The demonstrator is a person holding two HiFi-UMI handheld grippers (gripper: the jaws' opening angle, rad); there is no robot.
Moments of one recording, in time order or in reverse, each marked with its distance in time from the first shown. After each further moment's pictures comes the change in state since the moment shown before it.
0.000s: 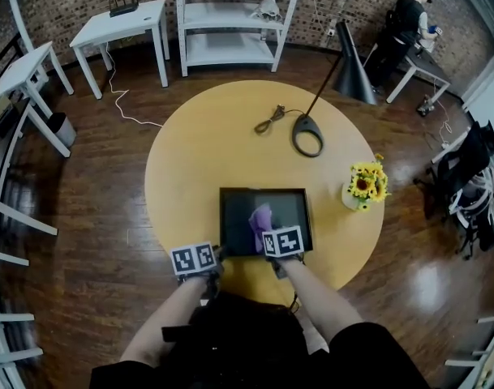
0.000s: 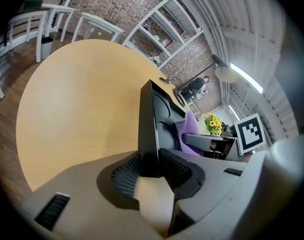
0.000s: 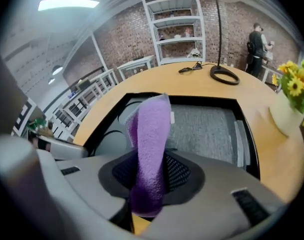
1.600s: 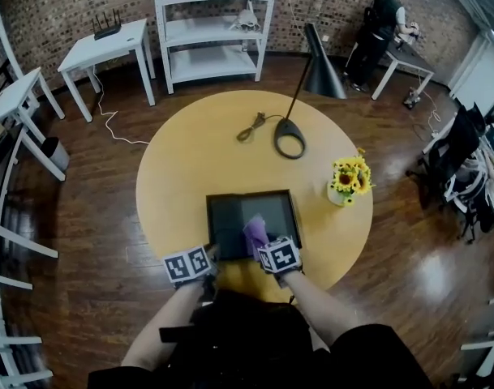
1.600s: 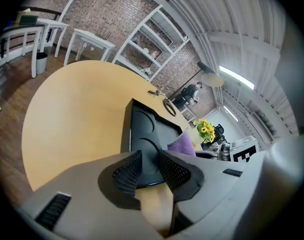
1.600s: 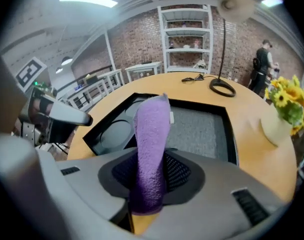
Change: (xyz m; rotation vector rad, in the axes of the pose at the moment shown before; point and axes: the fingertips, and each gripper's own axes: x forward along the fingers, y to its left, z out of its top) left arm -0.019 -0.036 0.030 0.090 -0.121 -0.024; right arm -0.026 -0.002 -0.022 -0.126 -0.071 -0.031
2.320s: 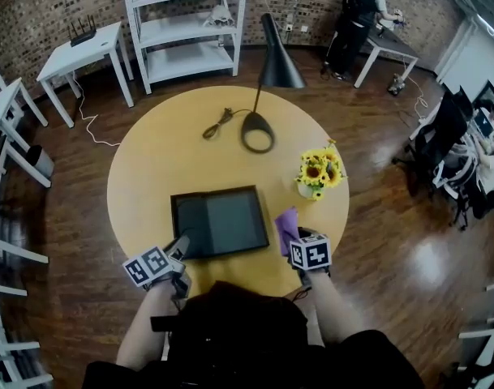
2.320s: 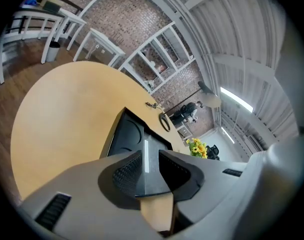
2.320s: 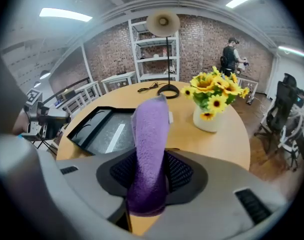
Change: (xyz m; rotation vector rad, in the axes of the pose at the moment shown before) left arm -0.009 -0.024 0.028 -0.171 -0.160 -0.044; right arm -0.114 -0.159 -0.052 0.205 -0.079 -0.151
